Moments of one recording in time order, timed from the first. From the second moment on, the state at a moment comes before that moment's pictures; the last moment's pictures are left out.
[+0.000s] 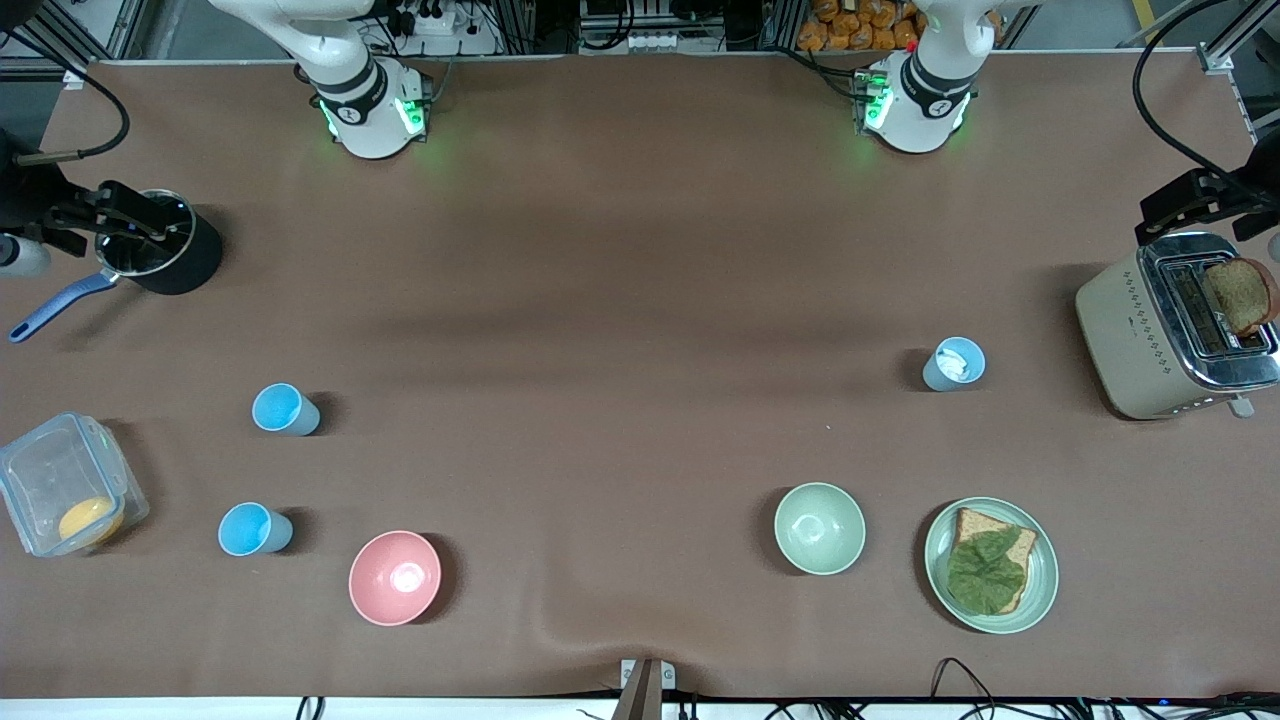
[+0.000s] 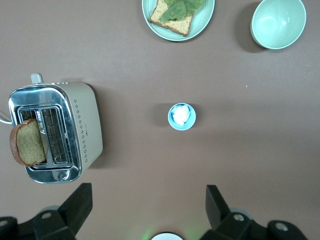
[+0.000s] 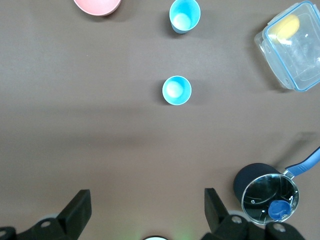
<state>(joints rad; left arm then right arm) 0.10 0.00 -0.11 -1.49 0.04 1.44 -0.02 -0.05 -0.01 0.05 -1.55 0.00 1.46 -0.03</state>
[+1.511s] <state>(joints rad) 0.20 0.17 -0.13 -2.18 -0.05 2.30 -0.01 -0.08 0.40 -0.06 -1.72 0.00 1.81 -0.02</state>
